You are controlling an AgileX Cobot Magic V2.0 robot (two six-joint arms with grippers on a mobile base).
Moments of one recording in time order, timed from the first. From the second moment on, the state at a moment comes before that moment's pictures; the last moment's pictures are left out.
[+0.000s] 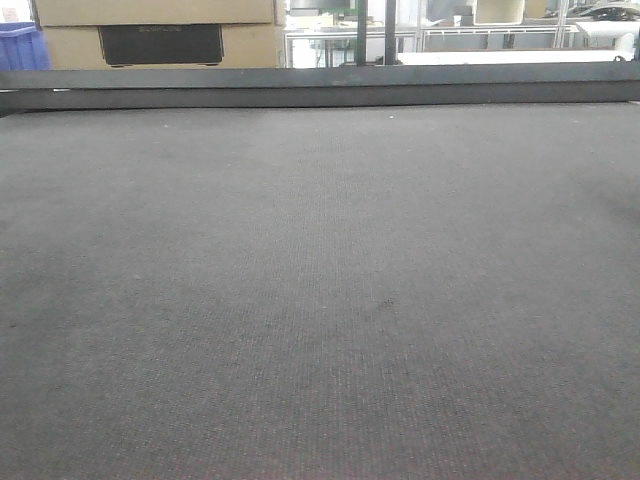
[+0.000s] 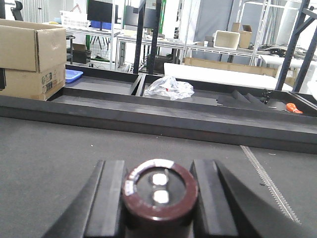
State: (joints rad) left arm 0.05 1.77 -0.77 -0.29 -0.64 0.18; right arm -0.02 1.03 -0.77 -0.06 -0.22 -0.01
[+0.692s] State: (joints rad) left arm 0.06 1.99 -0.96 -0.30 -0.64 0.16; right arm -0.02 1.03 -0.77 -0.06 -0.20 -0.01
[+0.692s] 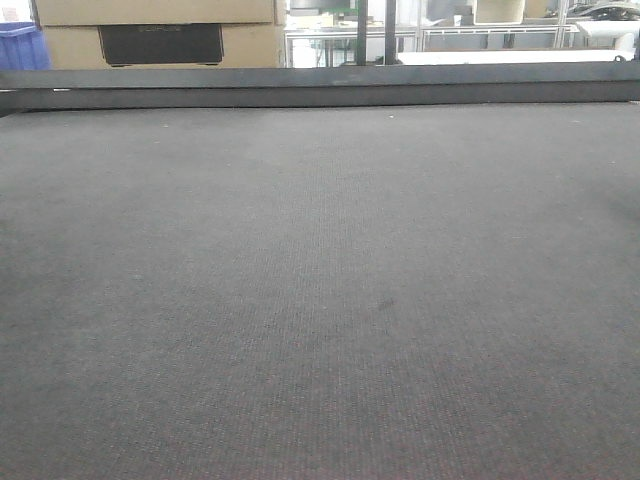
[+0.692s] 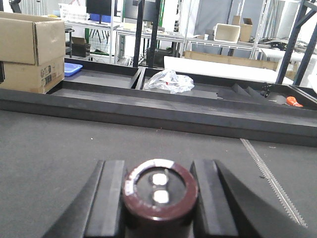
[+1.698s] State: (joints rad) left arm 0.06 1.72 -1.04 -0.18 -0.09 0.16; right arm -0.02 1.03 -0.77 -0.06 -0.12 -0.01
